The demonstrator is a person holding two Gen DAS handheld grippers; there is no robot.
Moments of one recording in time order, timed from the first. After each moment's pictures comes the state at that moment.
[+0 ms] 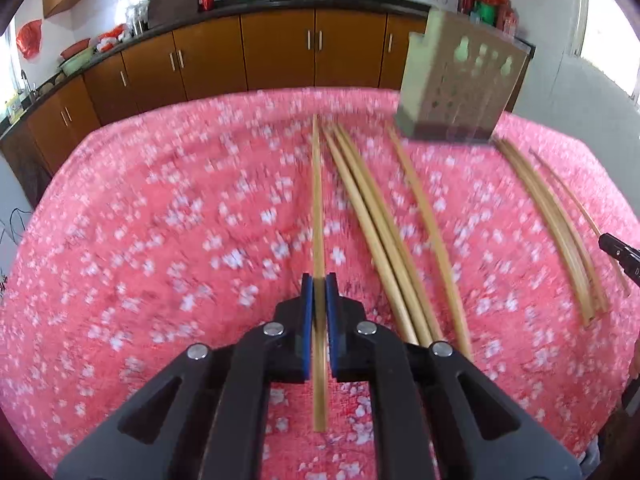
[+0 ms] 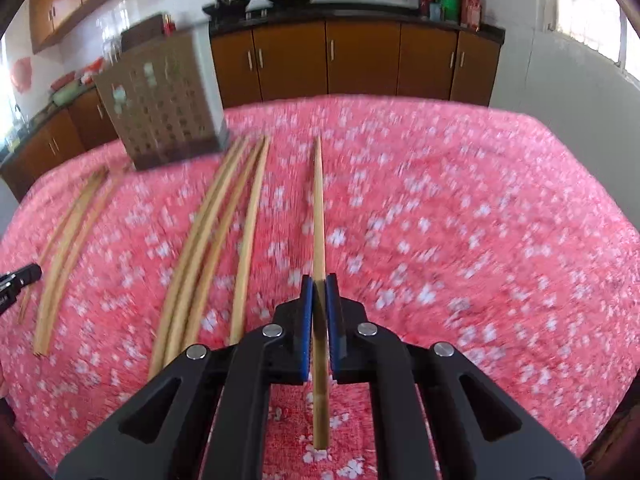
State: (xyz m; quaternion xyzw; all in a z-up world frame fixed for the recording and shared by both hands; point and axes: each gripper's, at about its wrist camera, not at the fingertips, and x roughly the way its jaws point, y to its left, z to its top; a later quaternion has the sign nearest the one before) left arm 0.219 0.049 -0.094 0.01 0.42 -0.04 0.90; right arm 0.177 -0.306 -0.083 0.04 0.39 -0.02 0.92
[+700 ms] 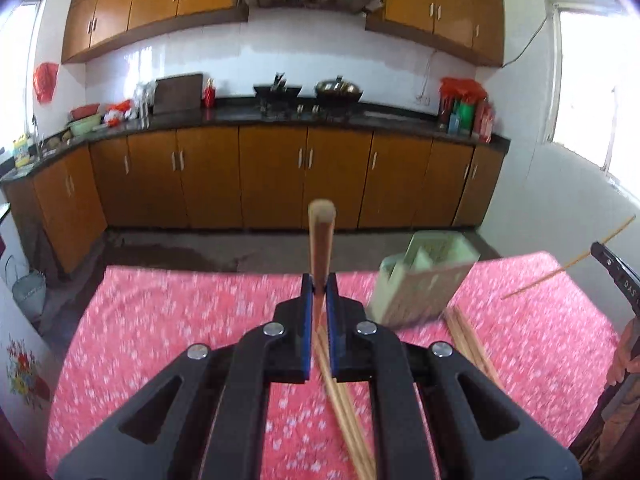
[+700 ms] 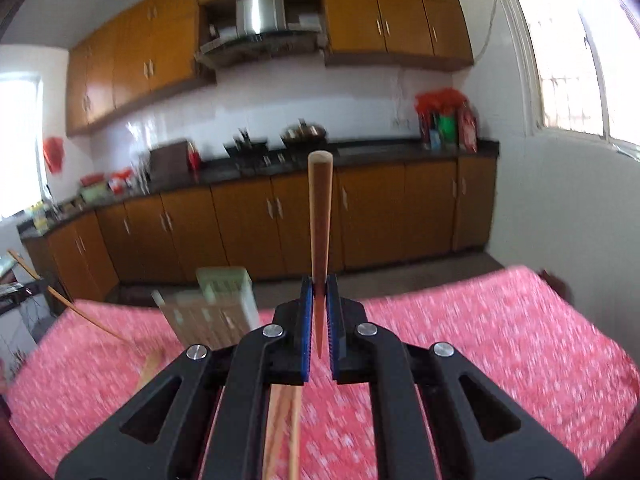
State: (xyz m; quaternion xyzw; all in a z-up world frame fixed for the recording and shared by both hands) left arm 0.241 0.059 0.093 -0.02 0.26 -0.07 0.96; right arm 0.188 -0.312 0.094 0.06 0.16 0.01 0.99
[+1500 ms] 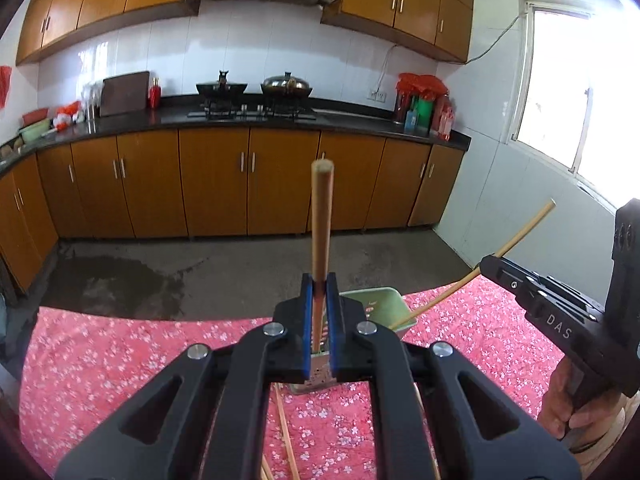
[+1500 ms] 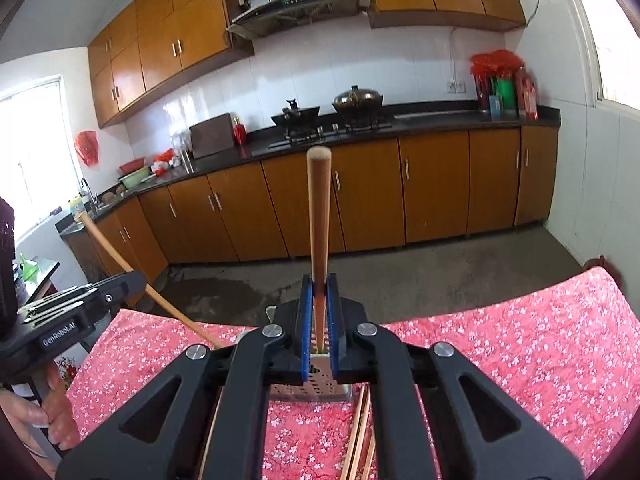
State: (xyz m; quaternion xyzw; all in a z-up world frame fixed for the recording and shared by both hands) left arm 0.334 -0.029 0.110 -0.03 0.28 -0.15 0.95; right arm 0.287 -0.266 0.100 0.09 0.24 0.10 0.96
